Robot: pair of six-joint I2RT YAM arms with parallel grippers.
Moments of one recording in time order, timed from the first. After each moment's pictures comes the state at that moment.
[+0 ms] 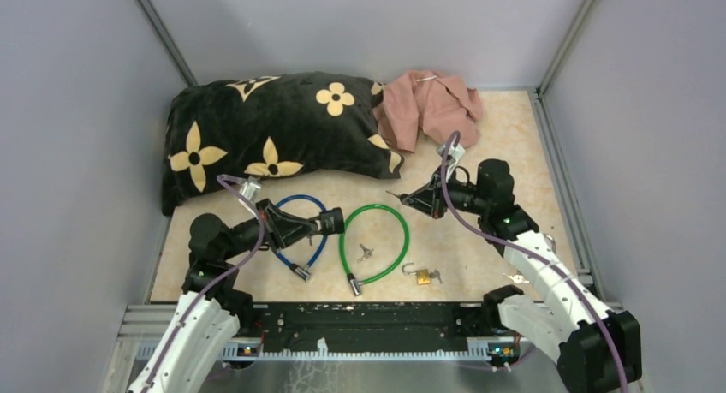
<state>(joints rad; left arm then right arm) -0.26 0.45 0.30 0.28 0.92 -0.72 0.34 0.92 0.62 -0.01 -0.81 0.23</state>
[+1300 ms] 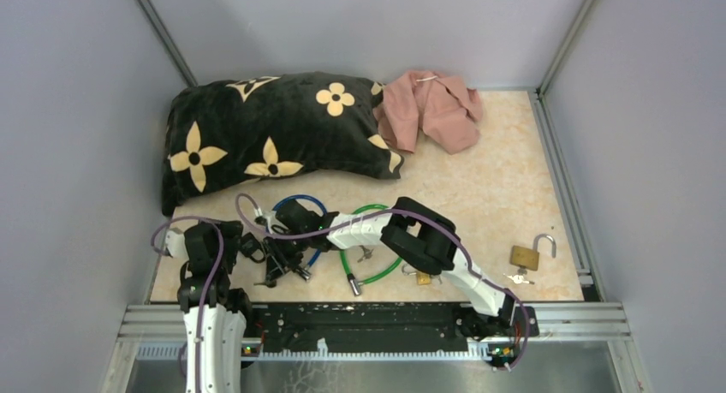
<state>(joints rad) 0.20 0.30 0.29 -0.63 -0.20 -1.08 1.18 2.29 1.54 0.07 -0.61 0.59</state>
